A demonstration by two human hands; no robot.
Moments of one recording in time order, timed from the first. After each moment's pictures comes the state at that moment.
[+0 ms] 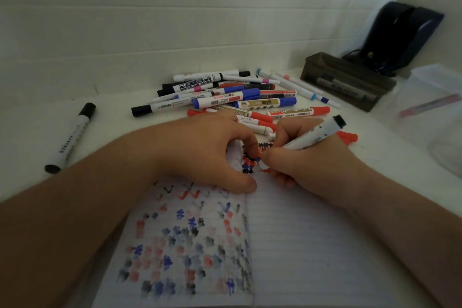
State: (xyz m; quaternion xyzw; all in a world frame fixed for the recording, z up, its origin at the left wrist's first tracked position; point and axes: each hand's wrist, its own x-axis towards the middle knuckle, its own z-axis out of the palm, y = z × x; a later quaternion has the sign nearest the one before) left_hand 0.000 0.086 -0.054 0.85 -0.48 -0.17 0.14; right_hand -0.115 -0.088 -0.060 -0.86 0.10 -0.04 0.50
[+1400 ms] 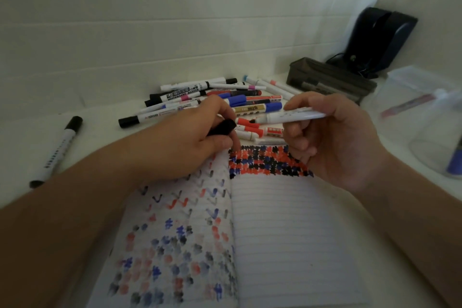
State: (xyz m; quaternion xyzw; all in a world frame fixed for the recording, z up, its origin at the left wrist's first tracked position) left_hand 0.000 0.093 -0.052 0.83 -0.44 -0.15 0.31; right_hand -0.115 -0.134 -0.052 -0.59 0.02 -0.05 0.81
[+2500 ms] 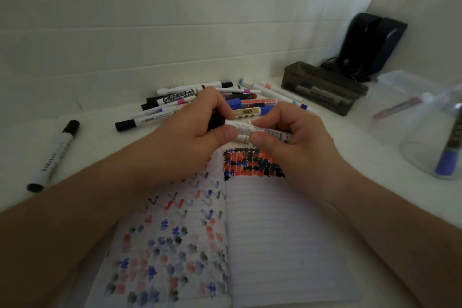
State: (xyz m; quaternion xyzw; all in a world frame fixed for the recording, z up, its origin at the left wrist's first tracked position) left_hand -0.006 0.085 -0.060 0.77 -0.45 -0.05 0.44; right_hand -0.111 -0.113 -0.072 -0.84 -0.03 -0.21 0.50
